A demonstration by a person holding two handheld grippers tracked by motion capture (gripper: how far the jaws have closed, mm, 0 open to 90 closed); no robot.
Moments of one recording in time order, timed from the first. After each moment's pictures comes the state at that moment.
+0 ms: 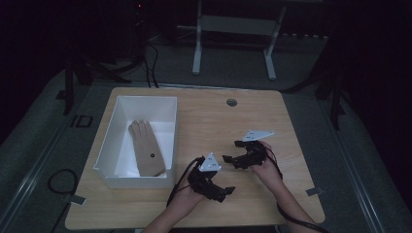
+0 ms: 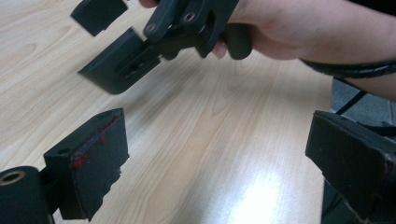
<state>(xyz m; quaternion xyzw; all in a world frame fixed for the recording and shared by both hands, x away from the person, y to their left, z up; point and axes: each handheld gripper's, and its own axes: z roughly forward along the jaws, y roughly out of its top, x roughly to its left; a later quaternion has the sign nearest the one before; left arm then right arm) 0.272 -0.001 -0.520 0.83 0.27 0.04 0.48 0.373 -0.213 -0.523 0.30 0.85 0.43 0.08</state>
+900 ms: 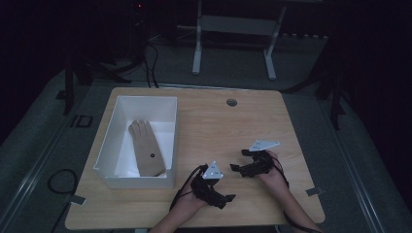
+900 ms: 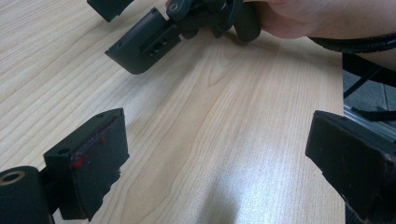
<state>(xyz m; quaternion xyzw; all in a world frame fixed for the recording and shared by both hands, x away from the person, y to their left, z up) 0.271 -0.011 -0.553 0.84 0.25 0.03 0.48 0.364 -0.242 -0.555 0.31 0.85 0.41 0.08</state>
